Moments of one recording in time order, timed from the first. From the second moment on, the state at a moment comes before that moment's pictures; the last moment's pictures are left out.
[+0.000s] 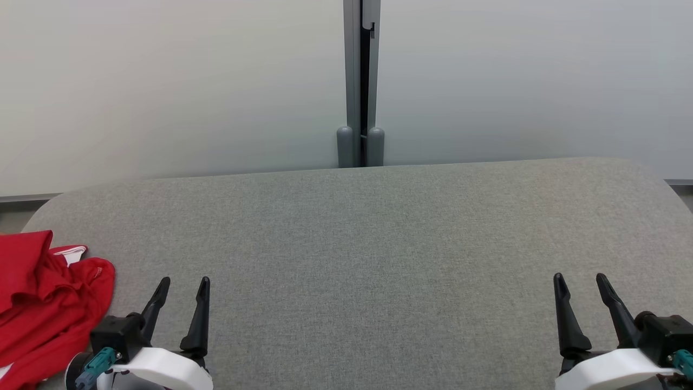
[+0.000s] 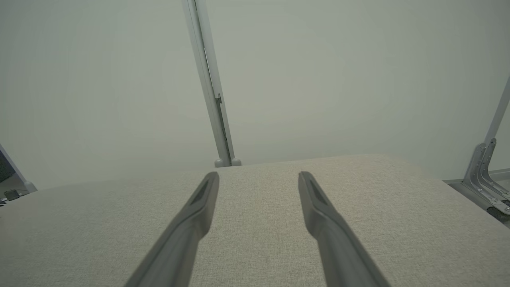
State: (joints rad) left arm -0.08 0.14 -0.09 0.40 -0.32 -0.12 -0.25; right arm 0.06 -0.05 -0.02 0.08 0.19 0.13 -0.04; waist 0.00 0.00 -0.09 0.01
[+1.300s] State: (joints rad) left arm -0.14 0.16 -0.10 0.45 -0.30 -0.11 -0.26; right arm 0.07 -0.05 -0.01 0.03 0.13 0.13 -0.03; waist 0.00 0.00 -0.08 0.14
